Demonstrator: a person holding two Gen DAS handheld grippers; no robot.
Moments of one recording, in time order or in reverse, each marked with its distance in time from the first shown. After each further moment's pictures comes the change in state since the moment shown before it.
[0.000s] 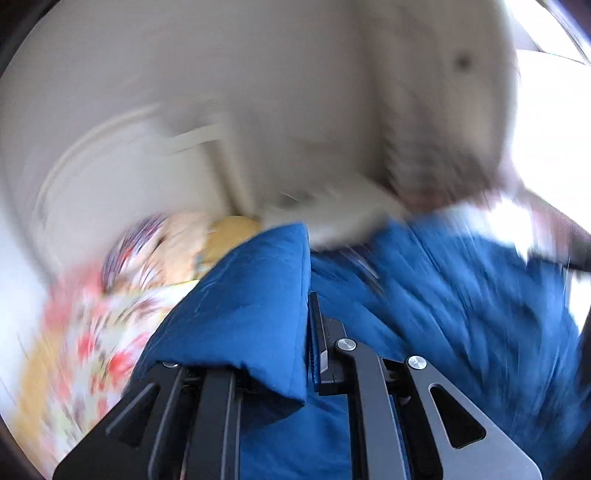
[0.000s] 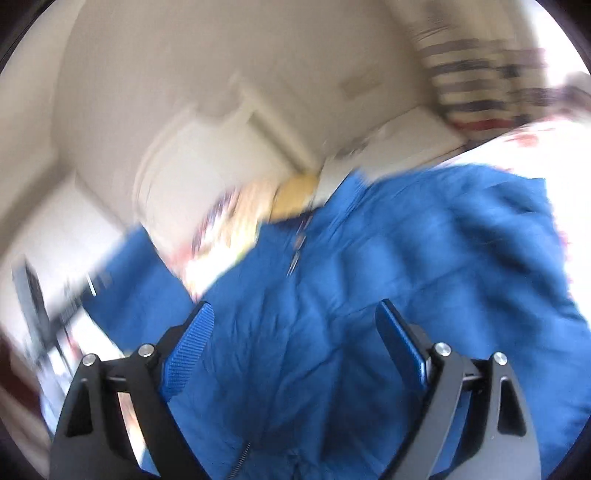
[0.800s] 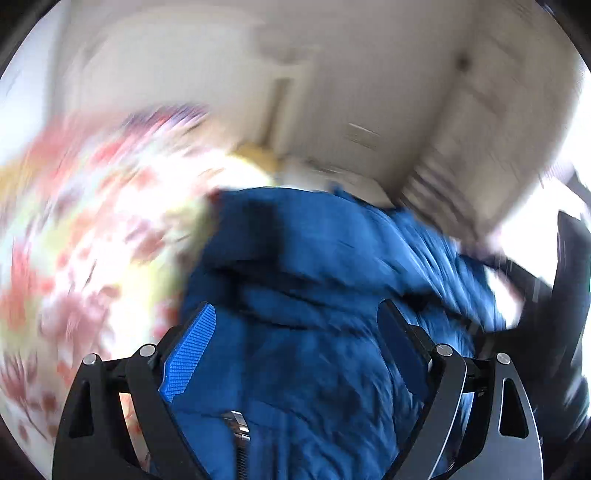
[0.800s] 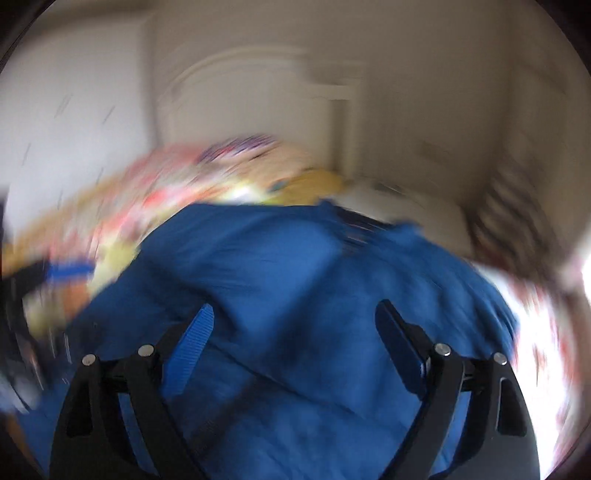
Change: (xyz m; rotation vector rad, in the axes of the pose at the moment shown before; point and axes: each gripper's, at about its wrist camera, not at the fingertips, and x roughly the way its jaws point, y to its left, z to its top) left arm -0.068 0.130 -0.165 -0.767 0.049 -0.174; right arm 0.010 0.161 -0.088 -0.813 0.149 -0.182
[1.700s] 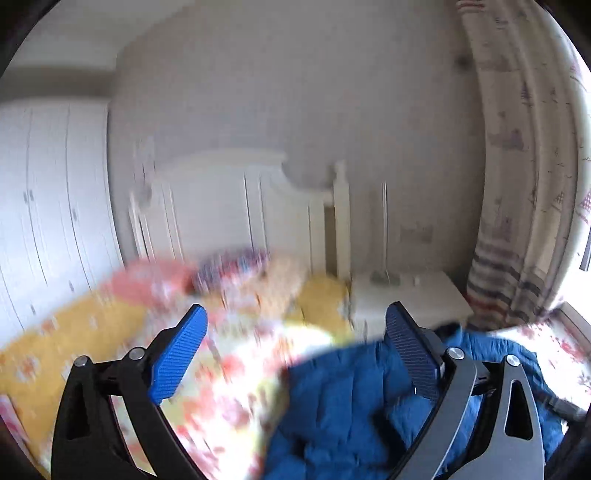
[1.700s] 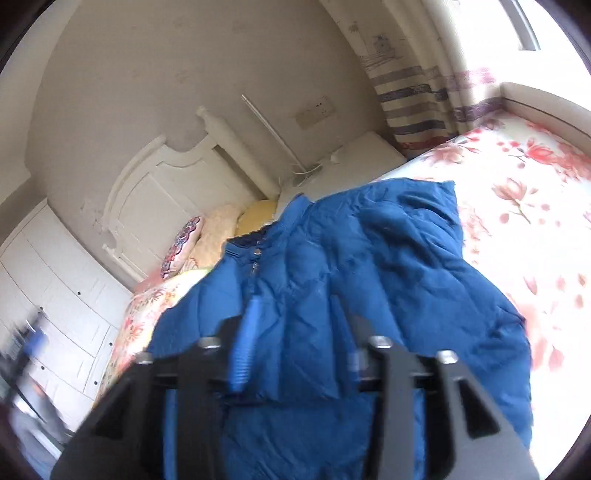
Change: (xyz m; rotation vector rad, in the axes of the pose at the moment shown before) left arm -0.104 -0.130 0.111 0.334 -0.472 0.361; right arm -0.042 -0.153 -0.085 0.820 -0.161 0.010
